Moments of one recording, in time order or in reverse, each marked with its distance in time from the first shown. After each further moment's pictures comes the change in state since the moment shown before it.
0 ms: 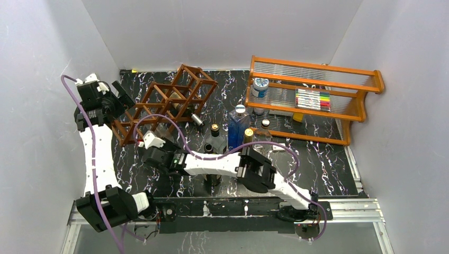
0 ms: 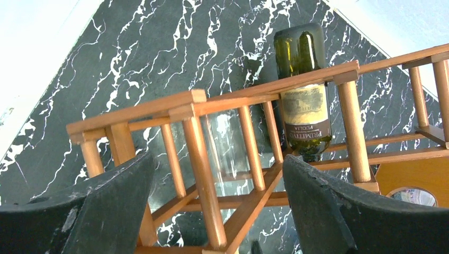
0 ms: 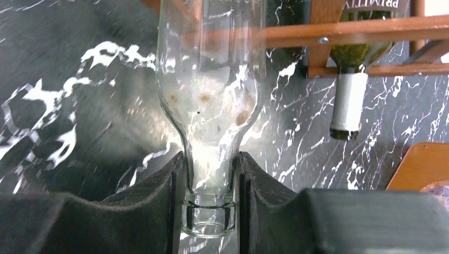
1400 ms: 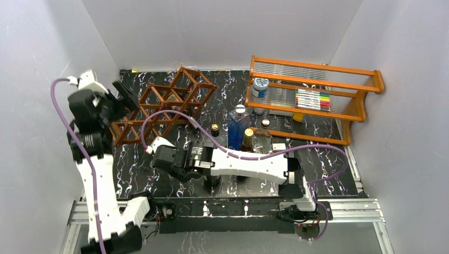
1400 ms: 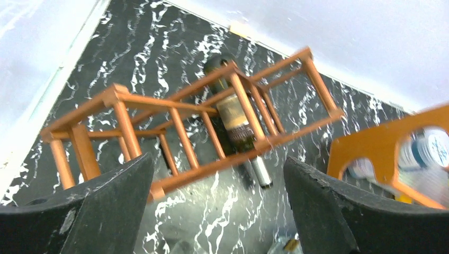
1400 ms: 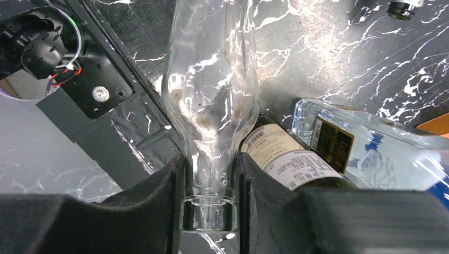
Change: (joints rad) left arm -0.062 -0.205 0.101 -0.039 0.064 0.032; right arm 0.105 -0.375 0.051 -0.682 -0.446 0.265
